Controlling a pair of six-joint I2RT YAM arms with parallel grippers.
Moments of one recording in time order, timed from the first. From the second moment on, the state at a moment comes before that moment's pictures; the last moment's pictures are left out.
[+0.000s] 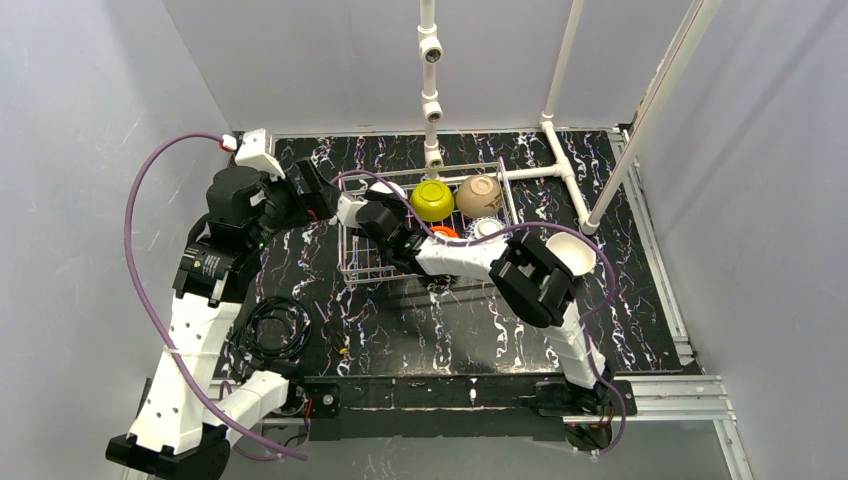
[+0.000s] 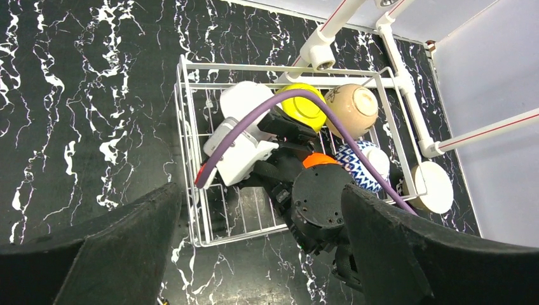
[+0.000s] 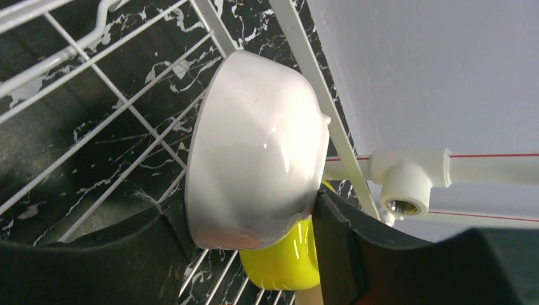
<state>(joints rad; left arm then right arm) -0.27 0.94 1.31 -0.73 -0.01 -0.41 1.04 2.16 1.56 0.14 0.62 -0.70</state>
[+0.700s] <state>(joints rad) -0.27 0.97 1.31 -0.74 0.04 -0.40 1.04 2.20 1.63 0.06 0.56 -0.67</state>
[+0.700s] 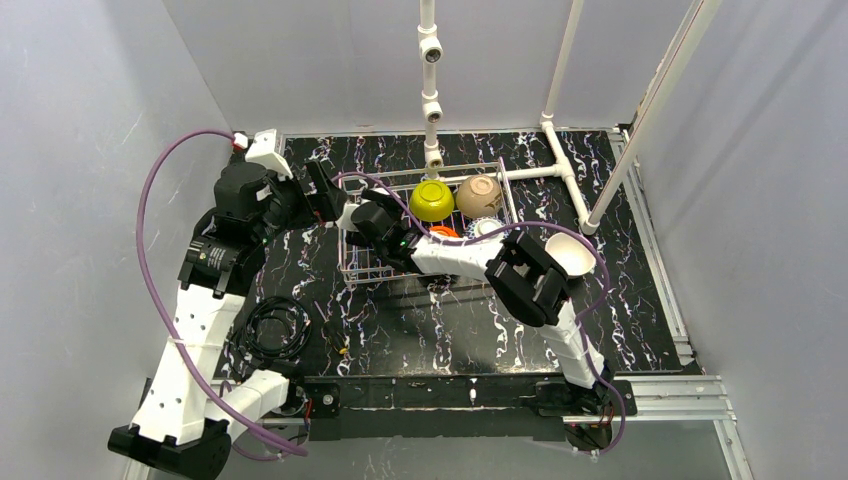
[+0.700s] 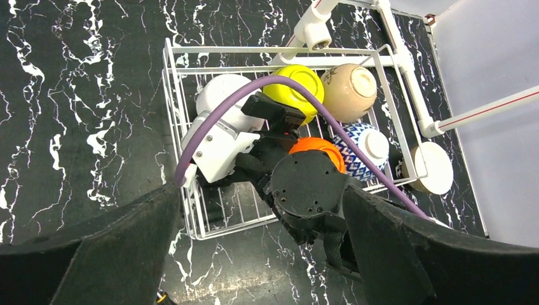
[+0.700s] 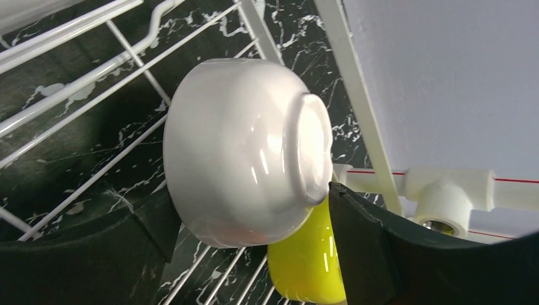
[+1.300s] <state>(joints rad) -0.27 0.99 1.31 -0.72 0.07 -0.39 1.04 2.08 1.71 -0.28 0.41 -0.44</state>
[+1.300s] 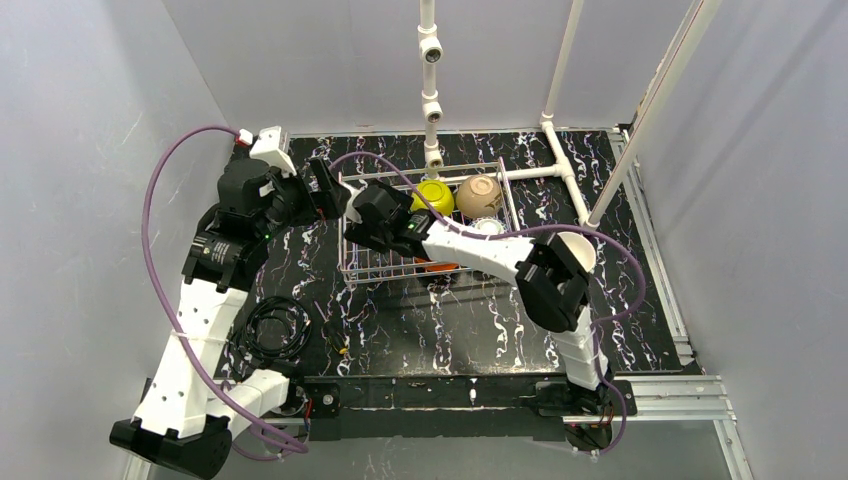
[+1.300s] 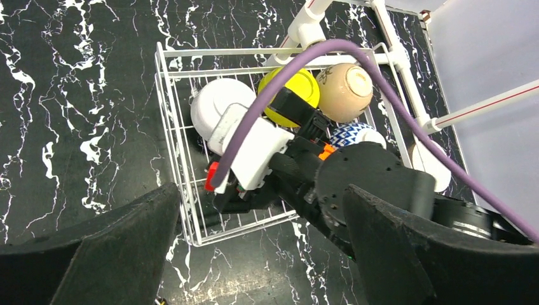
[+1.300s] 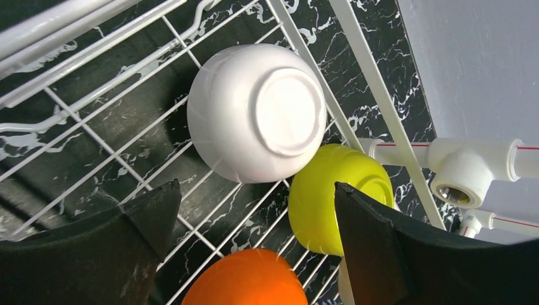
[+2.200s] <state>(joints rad) -0.27 0.82 1.22 -0.72 0.00 -0.35 0.85 1.30 1.42 -0.72 0.71 0.31</state>
